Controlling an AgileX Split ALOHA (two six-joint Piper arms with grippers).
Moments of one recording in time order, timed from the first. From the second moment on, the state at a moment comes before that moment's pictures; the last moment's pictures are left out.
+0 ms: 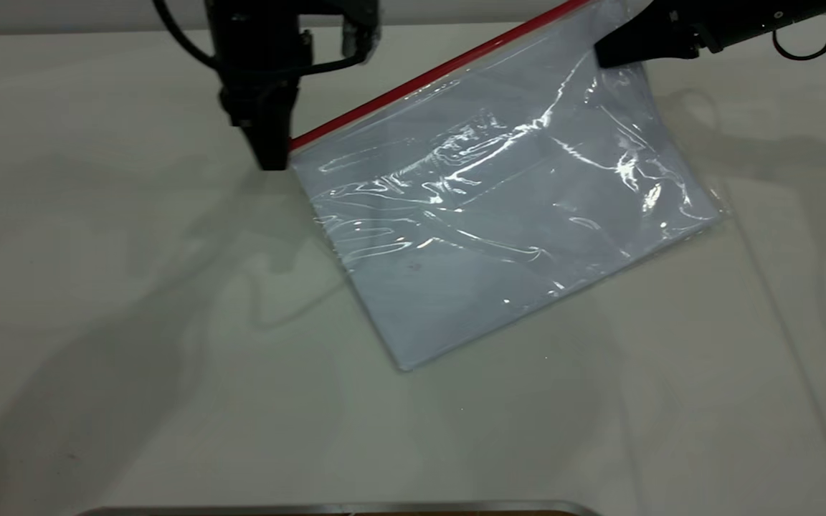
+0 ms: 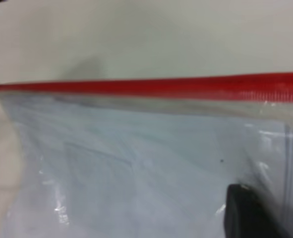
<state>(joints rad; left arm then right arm) -0.40 2.52 -1.95 -0.02 1.14 1.12 -0.10 2.58 -1.73 1.31 0.94 -1.64</state>
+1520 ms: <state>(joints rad) -0.39 1.91 -2.17 0.19 1.17 0.17 -0.13 1.61 -1.74 0.77 1.03 -0.81</state>
